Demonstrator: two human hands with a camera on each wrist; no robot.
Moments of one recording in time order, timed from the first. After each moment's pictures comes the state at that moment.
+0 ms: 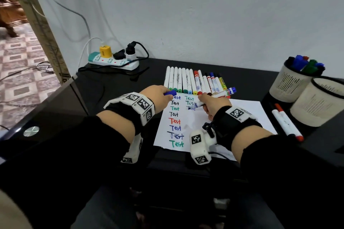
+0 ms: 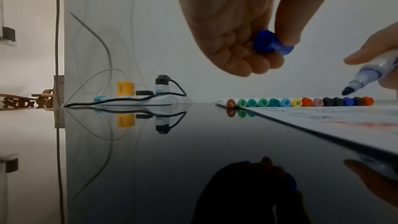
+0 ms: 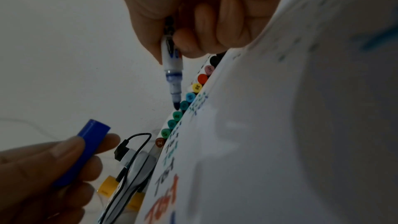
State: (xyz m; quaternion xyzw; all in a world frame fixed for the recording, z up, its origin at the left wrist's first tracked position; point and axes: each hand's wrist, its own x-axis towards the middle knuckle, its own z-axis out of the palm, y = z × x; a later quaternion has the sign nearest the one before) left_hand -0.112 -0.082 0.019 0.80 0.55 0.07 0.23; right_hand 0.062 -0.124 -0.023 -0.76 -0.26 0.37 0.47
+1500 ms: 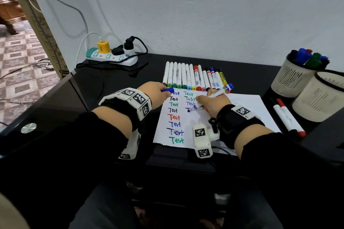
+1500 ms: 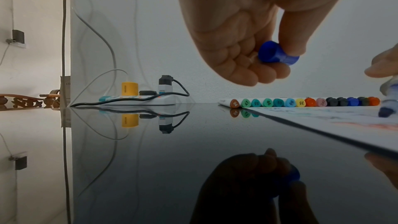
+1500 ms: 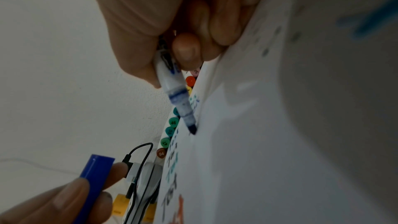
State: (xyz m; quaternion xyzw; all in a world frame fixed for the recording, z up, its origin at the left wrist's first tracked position) left_hand -0.112 -0.081 0.016 0.79 0.56 0.06 0.23; right_hand 0.063 -0.132 -0.025 -0.75 -0.39 0.33 0.42
